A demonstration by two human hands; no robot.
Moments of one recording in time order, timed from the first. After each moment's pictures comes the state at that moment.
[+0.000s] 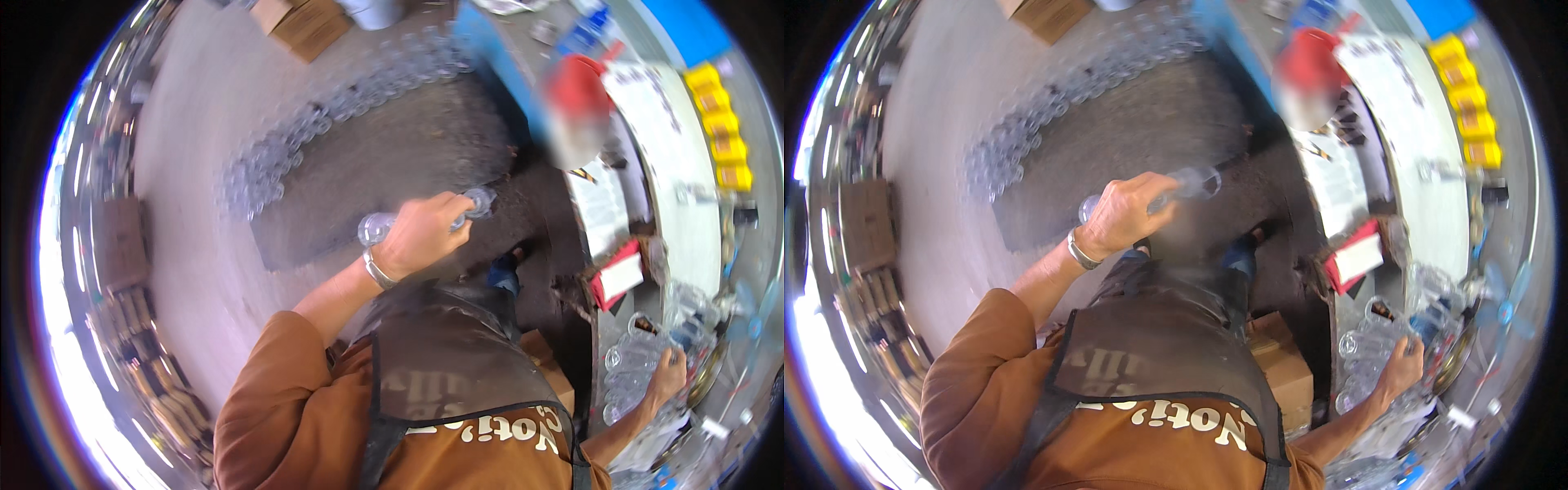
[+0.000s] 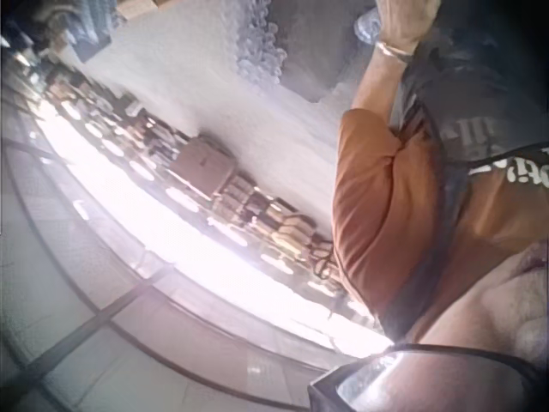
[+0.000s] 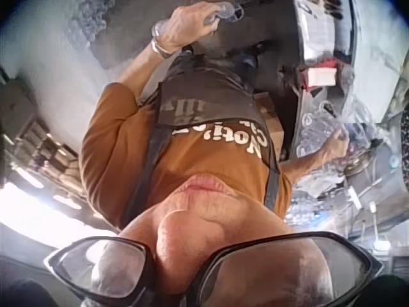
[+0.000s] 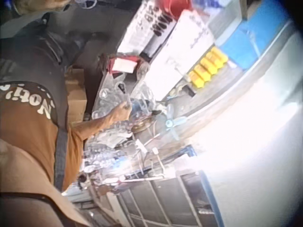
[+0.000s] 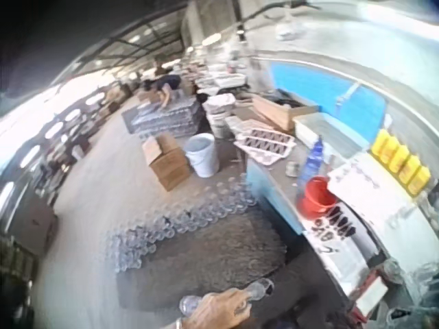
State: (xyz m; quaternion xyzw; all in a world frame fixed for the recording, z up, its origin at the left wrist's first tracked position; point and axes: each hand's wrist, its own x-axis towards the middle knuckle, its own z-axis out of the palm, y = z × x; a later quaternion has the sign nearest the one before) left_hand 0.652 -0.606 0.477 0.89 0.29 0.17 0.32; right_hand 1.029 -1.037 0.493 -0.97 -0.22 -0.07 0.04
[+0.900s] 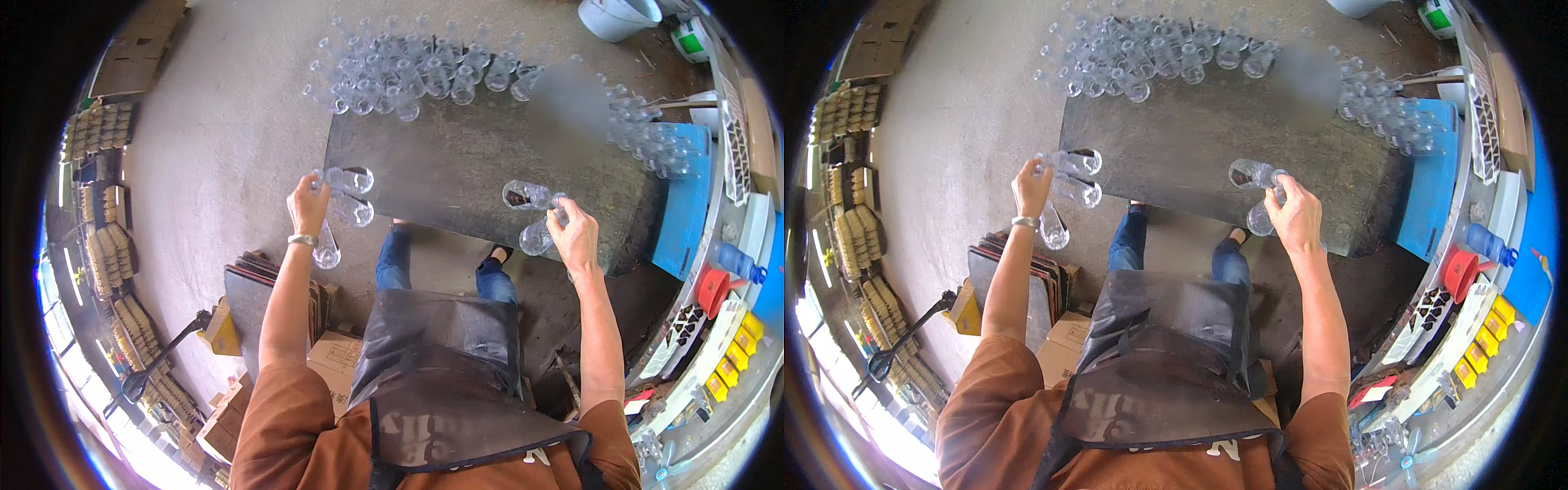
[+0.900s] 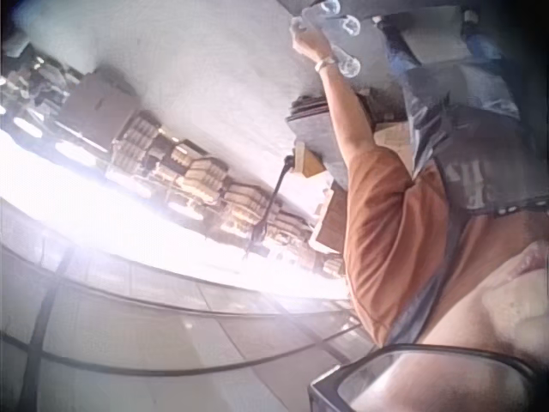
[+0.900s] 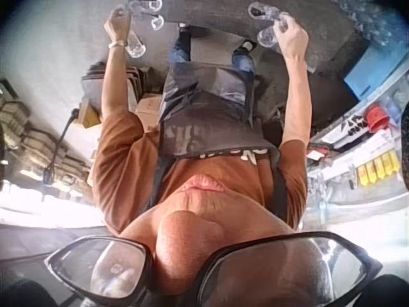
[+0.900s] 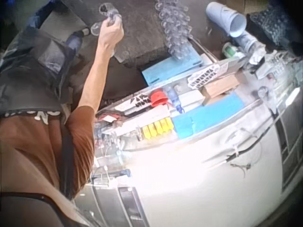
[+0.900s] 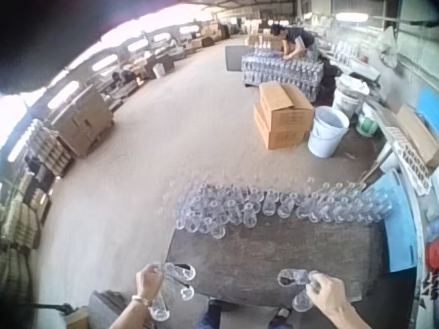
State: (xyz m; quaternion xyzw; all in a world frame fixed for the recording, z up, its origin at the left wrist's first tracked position) left_hand -0.050 -0.494 0.228 0.48 0.85 0.18 0.11; right_hand 0.451 -0.415 0.280 -0.60 -0.75 0.24 0.18
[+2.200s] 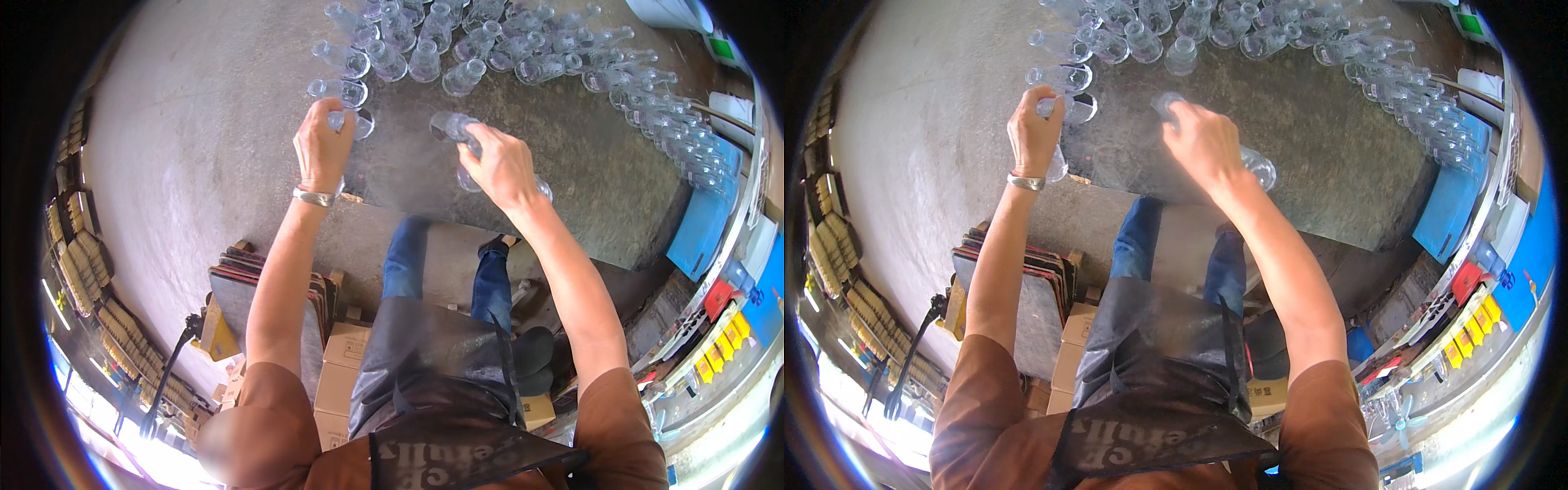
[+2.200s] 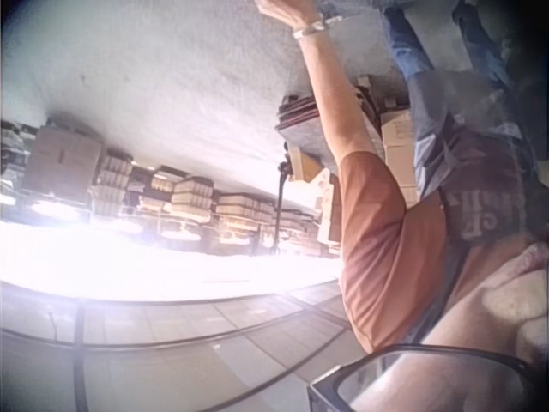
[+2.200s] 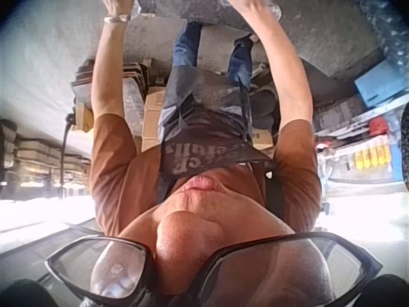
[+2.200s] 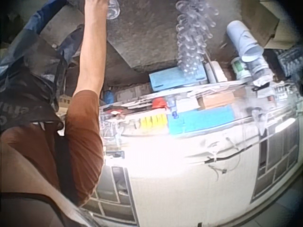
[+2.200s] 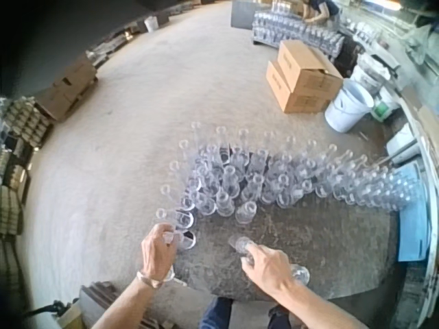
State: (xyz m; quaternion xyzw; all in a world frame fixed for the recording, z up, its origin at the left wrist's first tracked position) left_hand -0.172 -0.373 0.116 0.57 0.77 0.25 0.11; right_hand 0.109 -0.332 0.148 -0.50 -0.80 0.30 0.15
